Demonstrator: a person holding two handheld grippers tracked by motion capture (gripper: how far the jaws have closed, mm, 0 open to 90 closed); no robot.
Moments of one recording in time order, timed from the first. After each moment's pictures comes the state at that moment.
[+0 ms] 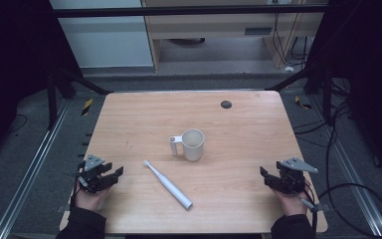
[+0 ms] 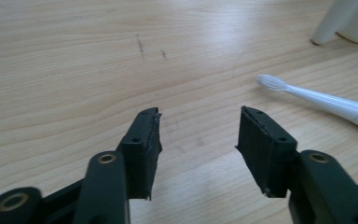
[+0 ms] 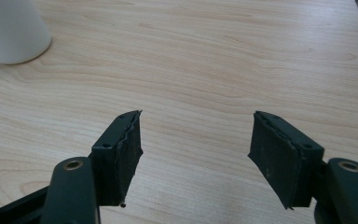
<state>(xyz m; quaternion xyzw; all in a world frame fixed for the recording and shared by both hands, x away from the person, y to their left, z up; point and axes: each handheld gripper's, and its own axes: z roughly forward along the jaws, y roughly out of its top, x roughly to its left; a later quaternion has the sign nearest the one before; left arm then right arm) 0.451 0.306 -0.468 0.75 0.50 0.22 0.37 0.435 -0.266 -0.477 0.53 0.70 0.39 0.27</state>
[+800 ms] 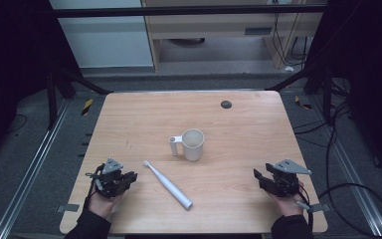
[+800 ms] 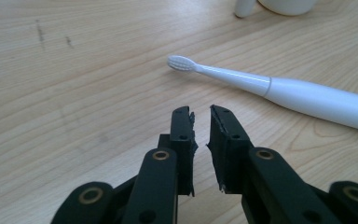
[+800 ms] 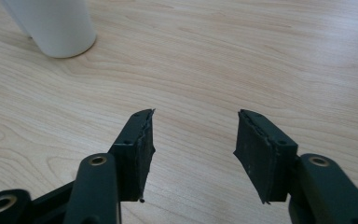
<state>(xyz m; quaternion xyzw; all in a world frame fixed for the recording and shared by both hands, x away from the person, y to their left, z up) 0.442 0.259 -0.471 0.80 0.46 0.16 0.36 0.426 -0.247 -0.470 0.49 0.73 0.41 0.25</state>
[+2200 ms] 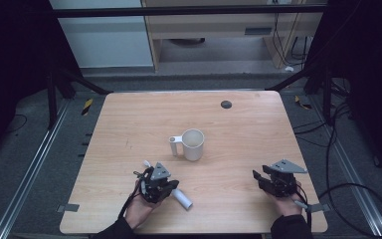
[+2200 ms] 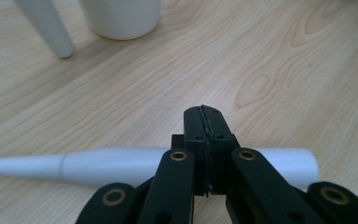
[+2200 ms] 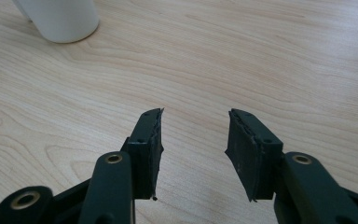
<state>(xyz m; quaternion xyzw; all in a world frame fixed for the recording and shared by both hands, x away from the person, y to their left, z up) 0.431 0.139 -0.469 0.86 0.34 0.11 0.37 0.430 -0.245 -0.476 0.48 0.74 0.40 0.24</state>
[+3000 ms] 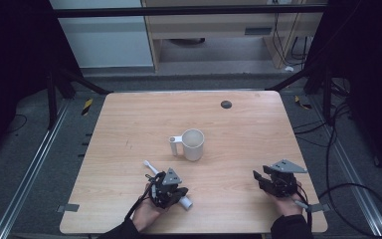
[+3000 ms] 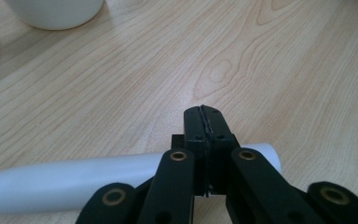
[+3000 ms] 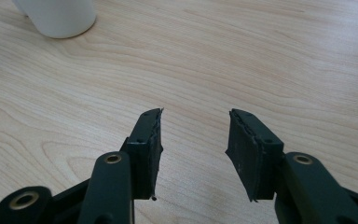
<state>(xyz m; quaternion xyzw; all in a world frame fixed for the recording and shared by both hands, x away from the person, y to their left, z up) 0.426 0.120 -0.478 0.88 0.31 0.08 0.36 0.430 -0.246 -0.477 0.48 0.75 0.39 0.24</state>
